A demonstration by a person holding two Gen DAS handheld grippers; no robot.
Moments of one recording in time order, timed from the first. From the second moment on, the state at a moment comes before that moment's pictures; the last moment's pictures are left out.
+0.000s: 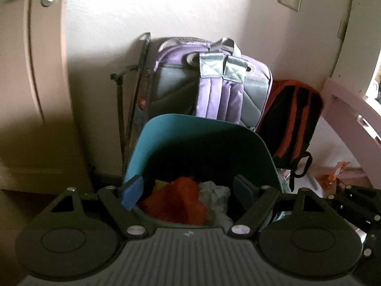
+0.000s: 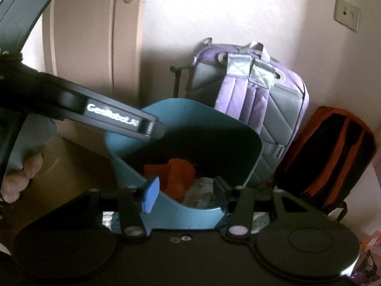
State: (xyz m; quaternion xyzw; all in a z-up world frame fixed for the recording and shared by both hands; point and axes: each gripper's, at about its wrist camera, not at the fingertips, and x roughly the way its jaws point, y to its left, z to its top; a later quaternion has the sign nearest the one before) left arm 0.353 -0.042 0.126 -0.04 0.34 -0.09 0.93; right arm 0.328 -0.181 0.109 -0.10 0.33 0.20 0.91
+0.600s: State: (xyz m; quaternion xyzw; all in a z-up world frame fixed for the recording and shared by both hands) left arm 0.246 0.076 0.104 -0.05 0.34 -0.07 0.94; right arm 0.268 -0.095 0.102 -0.11 0.33 0.29 0.89
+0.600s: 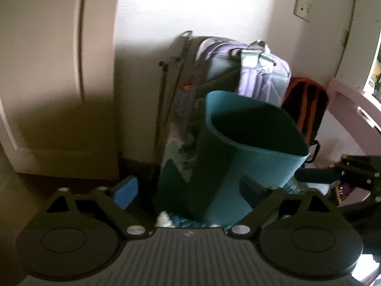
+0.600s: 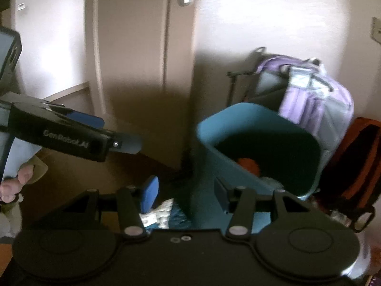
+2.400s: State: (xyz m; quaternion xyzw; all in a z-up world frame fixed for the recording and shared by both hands) left arm 0.263 0.274 -0.488 -0.06 0.63 0.02 0.77; right arm 0.389 0.136 -0.488 0.02 0.70 0.07 0.71
